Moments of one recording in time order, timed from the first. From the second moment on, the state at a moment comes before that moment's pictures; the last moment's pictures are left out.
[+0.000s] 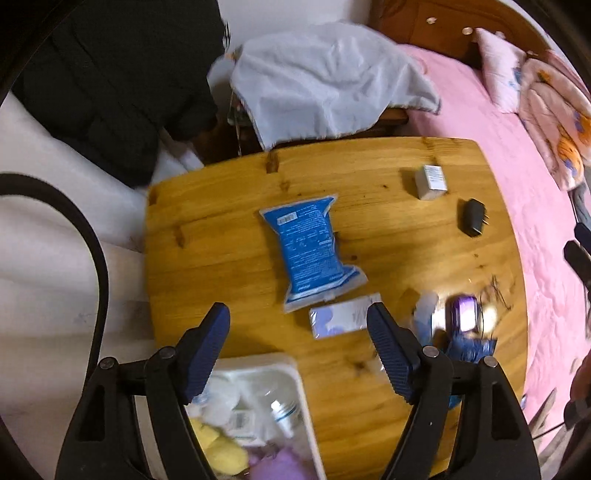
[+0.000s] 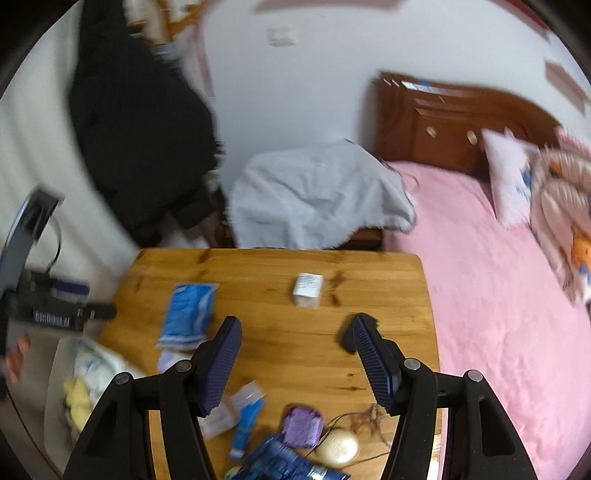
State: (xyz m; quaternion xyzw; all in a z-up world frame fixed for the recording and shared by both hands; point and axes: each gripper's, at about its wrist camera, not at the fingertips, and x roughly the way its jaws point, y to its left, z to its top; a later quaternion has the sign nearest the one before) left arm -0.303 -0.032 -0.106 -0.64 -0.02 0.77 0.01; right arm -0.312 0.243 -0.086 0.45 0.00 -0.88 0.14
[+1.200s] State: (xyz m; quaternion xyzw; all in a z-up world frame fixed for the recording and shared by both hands) left arm -0.370 -0.017 -0.248 -0.68 -0.10 0.72 -0.08; right arm -0.412 0.258 -0.259 0.59 -0.07 -0.80 0.01
